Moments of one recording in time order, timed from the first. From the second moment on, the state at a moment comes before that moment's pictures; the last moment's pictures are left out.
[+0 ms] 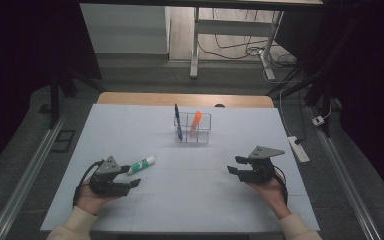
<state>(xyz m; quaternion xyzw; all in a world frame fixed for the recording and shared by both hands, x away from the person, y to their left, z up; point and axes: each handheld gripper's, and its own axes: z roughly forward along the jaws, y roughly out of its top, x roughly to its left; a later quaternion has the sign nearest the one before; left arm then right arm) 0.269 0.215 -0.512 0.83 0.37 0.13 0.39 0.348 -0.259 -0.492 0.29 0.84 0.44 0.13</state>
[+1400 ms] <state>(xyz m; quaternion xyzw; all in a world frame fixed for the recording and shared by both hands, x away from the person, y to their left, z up) 0.310 0.197 -0.483 0.85 0.36 0.14 0.35 0.335 -0.285 -0.502 0.30 0.84 0.42 0.15</state>
